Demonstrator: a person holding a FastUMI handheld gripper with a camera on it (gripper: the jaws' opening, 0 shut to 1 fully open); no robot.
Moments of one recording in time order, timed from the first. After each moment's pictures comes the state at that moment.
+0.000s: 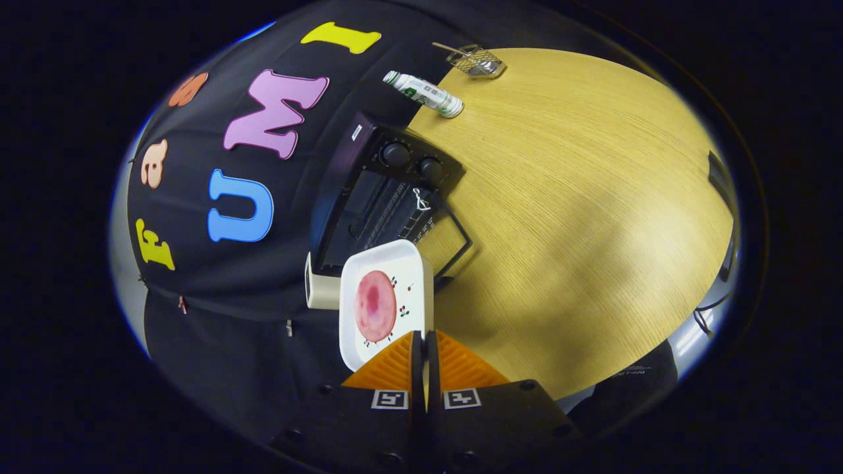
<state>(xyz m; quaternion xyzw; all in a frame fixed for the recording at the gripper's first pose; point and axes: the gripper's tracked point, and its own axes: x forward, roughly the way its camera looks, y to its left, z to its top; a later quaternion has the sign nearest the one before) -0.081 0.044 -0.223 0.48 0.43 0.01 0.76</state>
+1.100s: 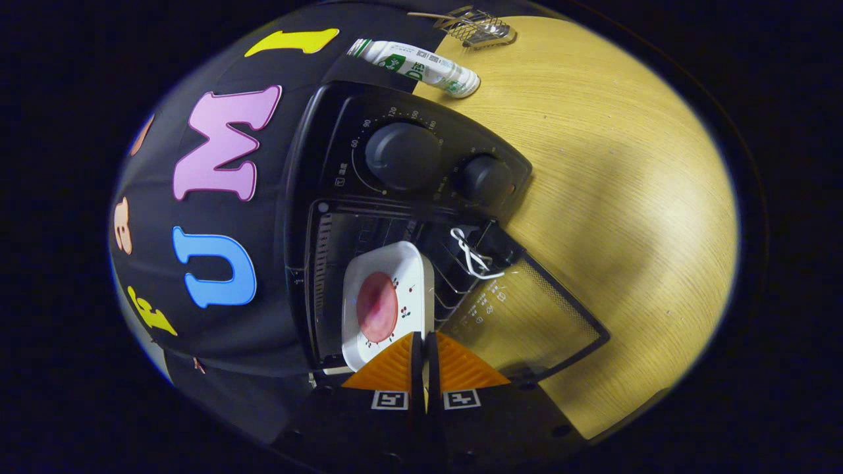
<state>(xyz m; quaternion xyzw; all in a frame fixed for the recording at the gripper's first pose) 0.122 0.105 -0.306 0.57 0.40 -0.04 0.72</state>
